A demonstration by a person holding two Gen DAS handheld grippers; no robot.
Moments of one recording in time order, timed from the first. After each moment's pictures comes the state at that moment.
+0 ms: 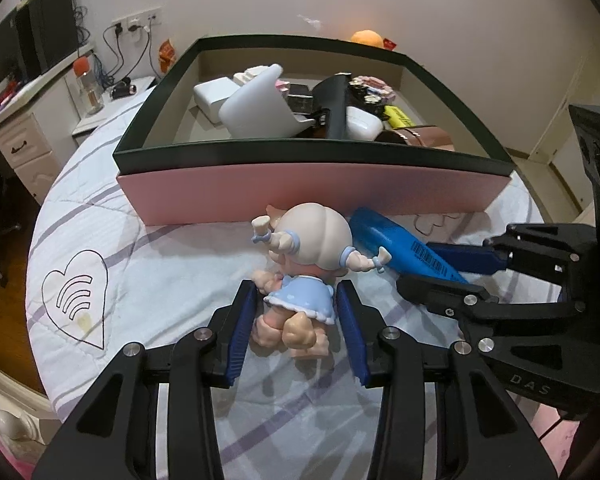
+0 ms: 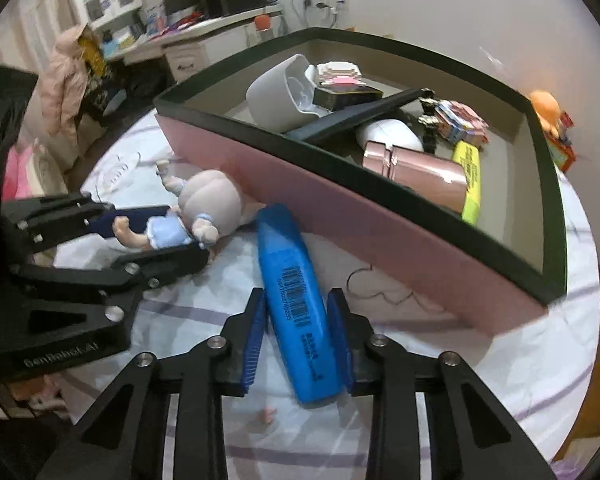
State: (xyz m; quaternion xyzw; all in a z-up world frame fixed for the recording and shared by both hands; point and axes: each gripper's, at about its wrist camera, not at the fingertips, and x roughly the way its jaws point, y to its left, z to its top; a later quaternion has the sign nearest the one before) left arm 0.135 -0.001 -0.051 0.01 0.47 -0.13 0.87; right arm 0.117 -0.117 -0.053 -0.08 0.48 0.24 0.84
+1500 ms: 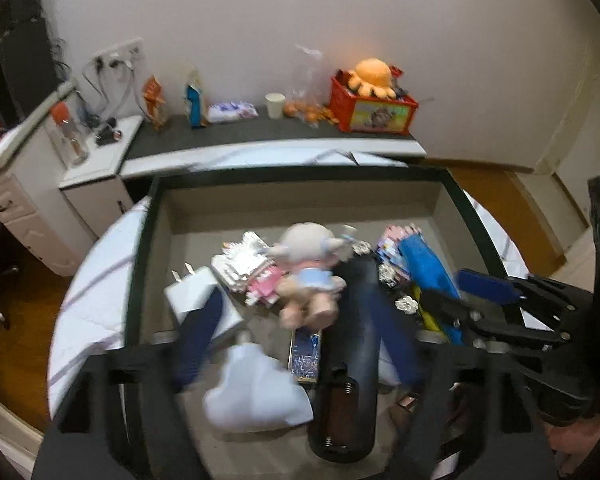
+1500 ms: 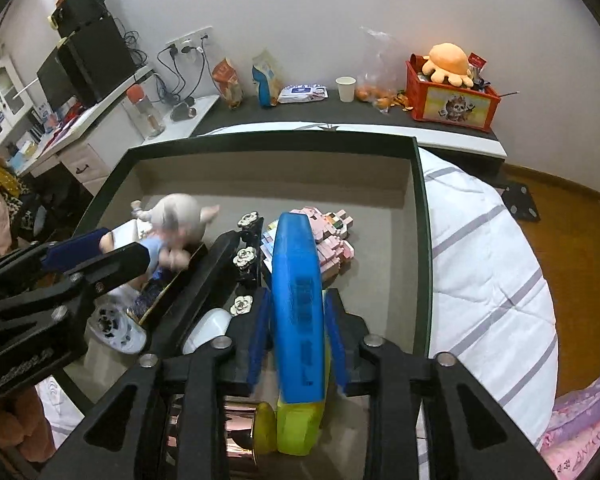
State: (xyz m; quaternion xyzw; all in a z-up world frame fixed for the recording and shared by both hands) left arm 0.304 -0.029 0.014 0.01 0.44 -0.12 0.89; right arm 0.262 -0.177 -0.017 0.06 0.48 0.09 0.87
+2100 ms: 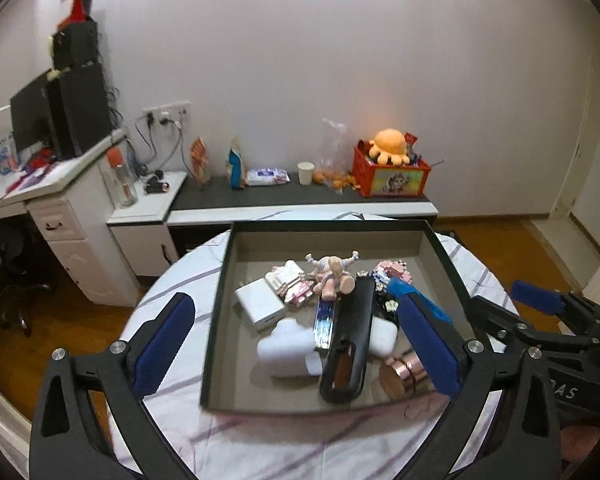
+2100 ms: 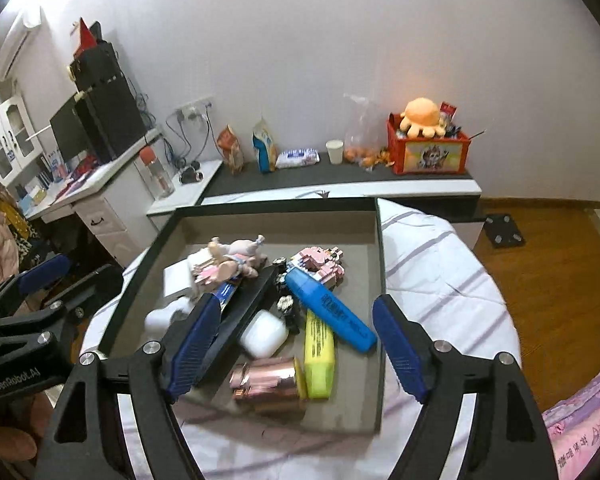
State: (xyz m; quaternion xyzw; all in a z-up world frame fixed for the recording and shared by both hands) left arm 0.196 0.005 0.085 0.01 0.33 -0.07 0.94; right arm 0.165 -0.175 0.057 0.07 0.37 0.06 0.93
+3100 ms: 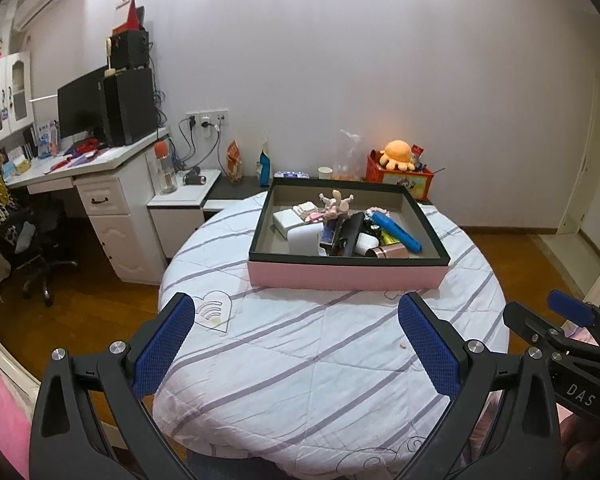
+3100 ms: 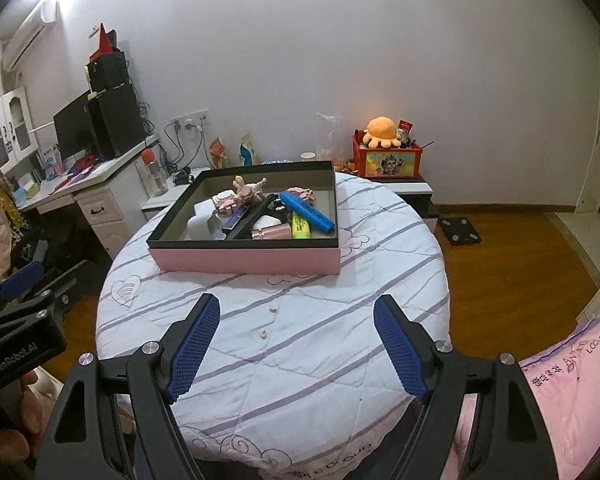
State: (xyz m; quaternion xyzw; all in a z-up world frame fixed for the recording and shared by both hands) left arm 0.001 0.023 0.089 -0.01 0.30 -0.03 0.95; right arm -0.032 -0.160 0.069 0.05 0.33 0.01 0.94
